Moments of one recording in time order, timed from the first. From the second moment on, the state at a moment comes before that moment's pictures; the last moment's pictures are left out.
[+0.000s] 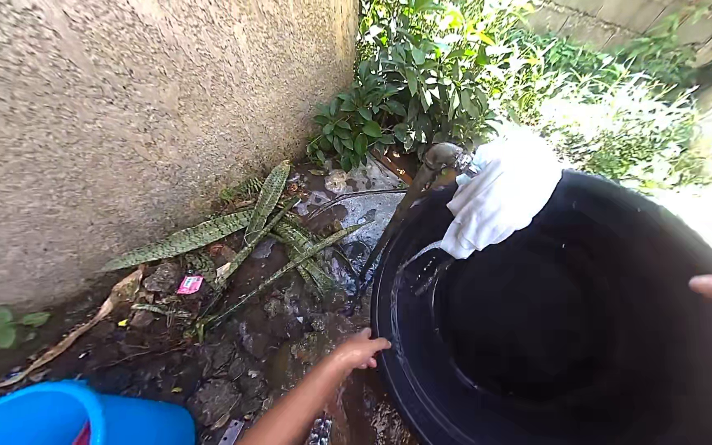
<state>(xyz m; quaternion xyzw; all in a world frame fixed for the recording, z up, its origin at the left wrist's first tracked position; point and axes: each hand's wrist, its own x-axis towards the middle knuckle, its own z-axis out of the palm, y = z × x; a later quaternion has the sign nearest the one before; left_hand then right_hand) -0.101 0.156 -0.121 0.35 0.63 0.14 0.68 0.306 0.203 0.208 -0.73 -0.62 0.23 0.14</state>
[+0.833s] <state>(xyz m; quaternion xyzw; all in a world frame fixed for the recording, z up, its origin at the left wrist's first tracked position) -0.053 0.253 -0.057 0.18 0.54 0.50 0.66 0.418 0.181 -0.055 -0.78 -0.46 0.42 0.07</state>
